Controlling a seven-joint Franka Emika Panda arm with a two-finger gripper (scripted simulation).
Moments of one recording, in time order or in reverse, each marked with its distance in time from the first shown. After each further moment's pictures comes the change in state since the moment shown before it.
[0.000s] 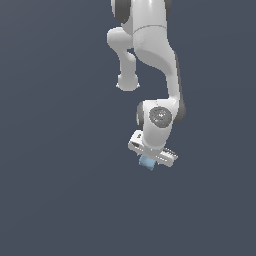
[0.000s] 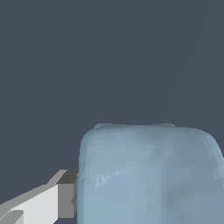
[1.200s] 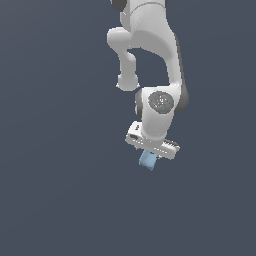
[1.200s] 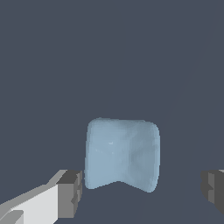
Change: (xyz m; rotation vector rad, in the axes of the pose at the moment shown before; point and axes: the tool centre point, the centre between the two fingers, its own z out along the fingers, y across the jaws) arm 0.000 0.009 -0.053 -0.001 -0.006 -0.054
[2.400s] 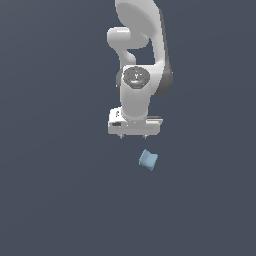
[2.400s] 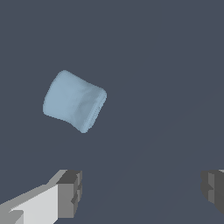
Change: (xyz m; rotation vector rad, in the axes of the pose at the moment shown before) arm -0.020 0.080 -0.050 -0.007 -0.050 -0.412
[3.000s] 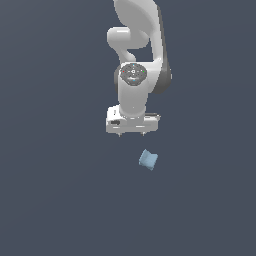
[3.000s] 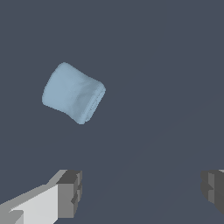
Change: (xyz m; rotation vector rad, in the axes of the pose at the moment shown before) arm -0.008 0.007 -0.005 0.001 -0.006 -0.052
